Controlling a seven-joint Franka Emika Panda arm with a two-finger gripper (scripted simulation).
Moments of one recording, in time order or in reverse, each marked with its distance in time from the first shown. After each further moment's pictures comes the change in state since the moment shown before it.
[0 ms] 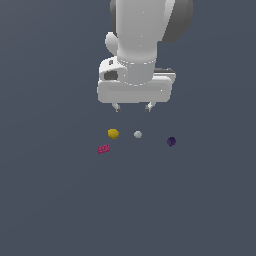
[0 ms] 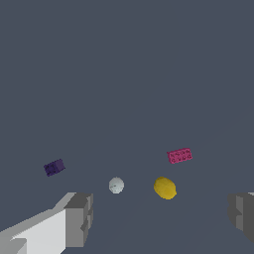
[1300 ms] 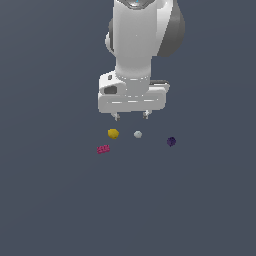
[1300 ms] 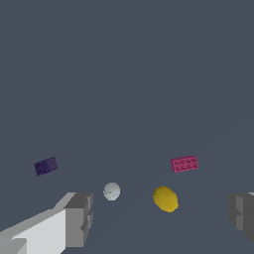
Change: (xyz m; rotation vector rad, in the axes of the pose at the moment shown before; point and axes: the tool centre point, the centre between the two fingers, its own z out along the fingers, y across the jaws) arm 0.001 0.004 0.034 0.016 0.011 -0.074
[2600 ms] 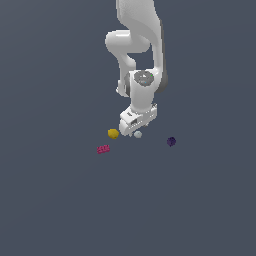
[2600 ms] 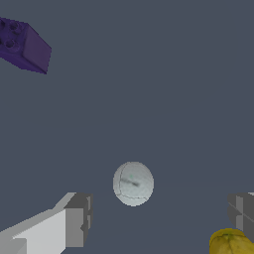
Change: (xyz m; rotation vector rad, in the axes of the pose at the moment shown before) arm -0.100 -0.052 0.195 0.012 -0.027 -0.520
